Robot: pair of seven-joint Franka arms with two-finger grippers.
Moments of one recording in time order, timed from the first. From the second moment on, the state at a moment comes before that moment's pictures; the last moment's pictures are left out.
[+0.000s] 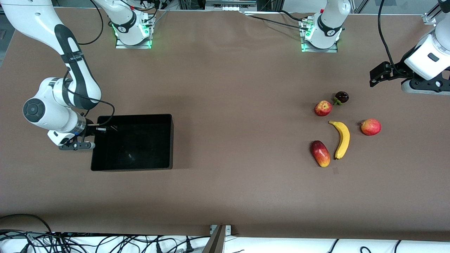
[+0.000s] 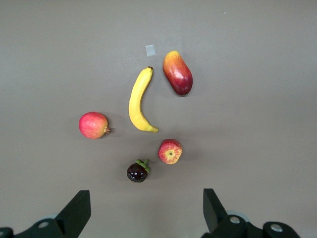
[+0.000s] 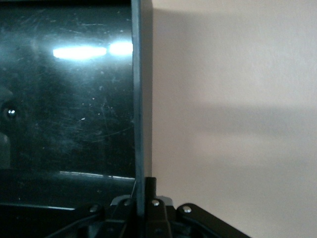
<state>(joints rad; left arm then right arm) 0.01 -0.03 -0.07 -1.65 0.02 1.57 -0.02 -0.03 0.45 0.00 -1.91 0.03 2.31 -0.13</state>
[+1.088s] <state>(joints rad) 0.01 -0.03 -0.08 -1.65 0.02 1.53 -0.02 0.61 0.65 0.06 -1.51 0.21 2.19 0.45</state>
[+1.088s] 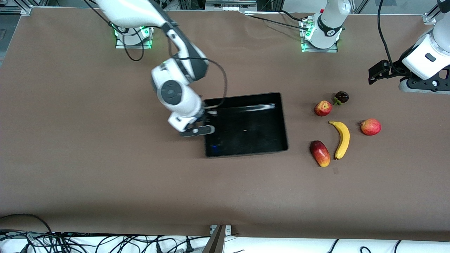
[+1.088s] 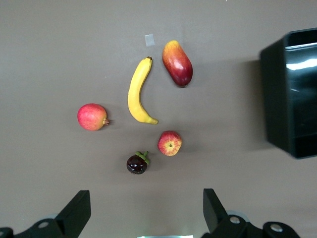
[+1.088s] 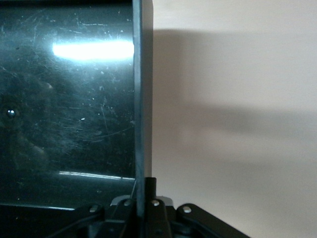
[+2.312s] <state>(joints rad) 0.00 0.10 -0.08 -1.68 0.02 1.42 -0.02 0.71 0.83 0.04 -1.38 0.13 2.30 0.63</state>
